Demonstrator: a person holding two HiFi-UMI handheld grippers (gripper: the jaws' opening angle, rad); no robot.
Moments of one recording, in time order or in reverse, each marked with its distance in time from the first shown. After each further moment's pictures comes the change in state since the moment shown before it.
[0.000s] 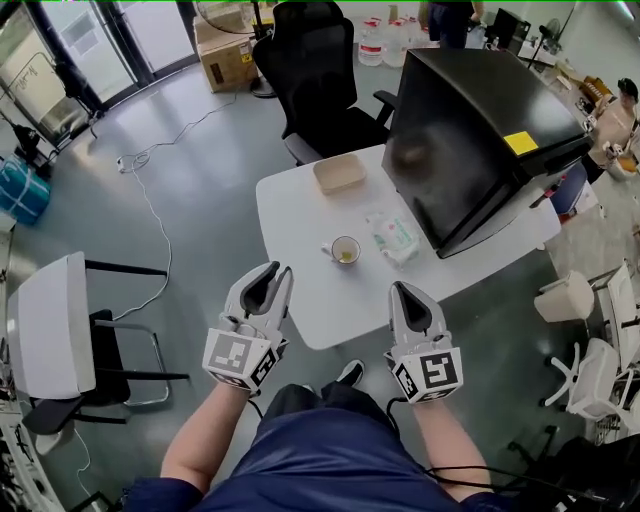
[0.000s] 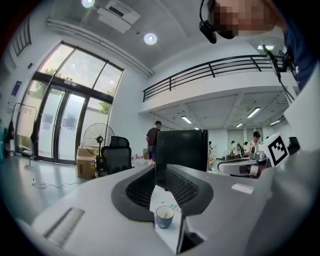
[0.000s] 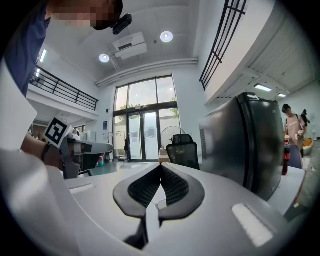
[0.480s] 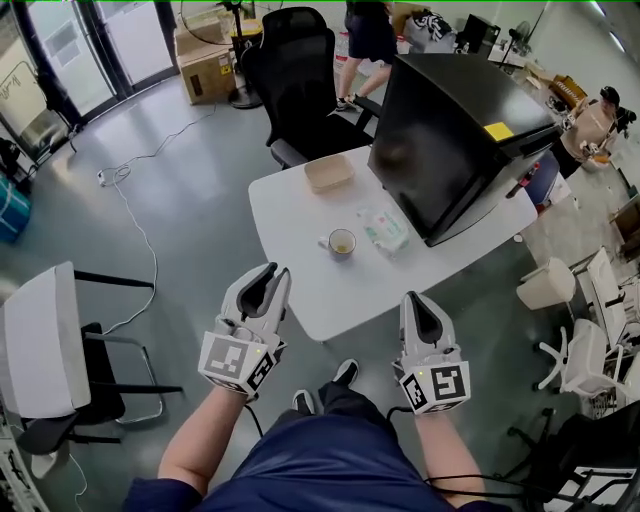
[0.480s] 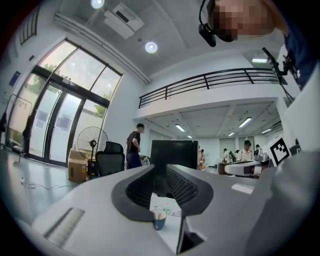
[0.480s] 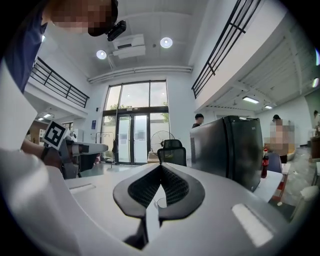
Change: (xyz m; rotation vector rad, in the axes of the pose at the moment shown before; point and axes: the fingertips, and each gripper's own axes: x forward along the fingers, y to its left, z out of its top) left arm -0.051 0.002 0.020 -0.037 -0.086 -0.089; right arm -0.065 0.036 0.018 -0.015 -0.042 -0.158
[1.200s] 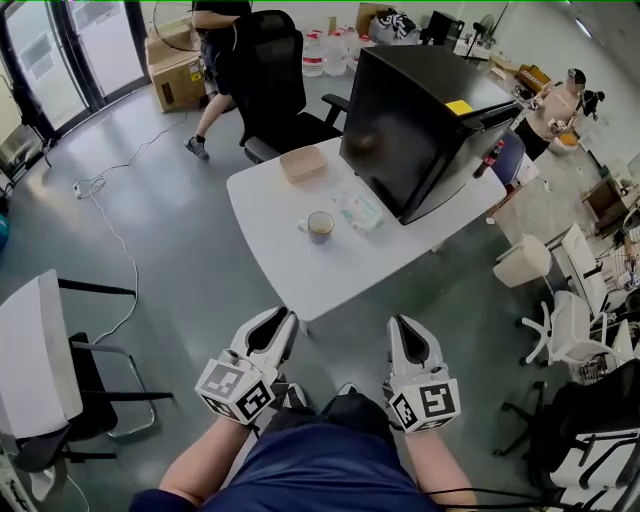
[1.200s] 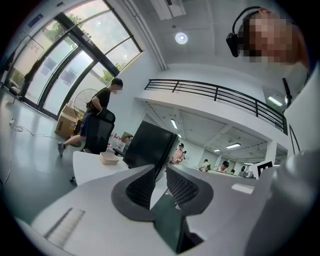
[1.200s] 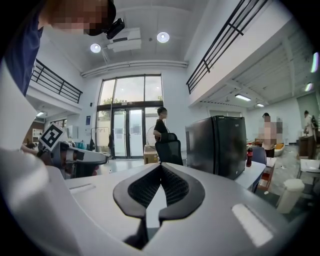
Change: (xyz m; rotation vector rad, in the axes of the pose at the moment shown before) left arm -0.089 -0.069 -0.055 -0.355 0.166 -0.162; right arm -0.097 0.048 -0.019 0.023 0.080 -0.077
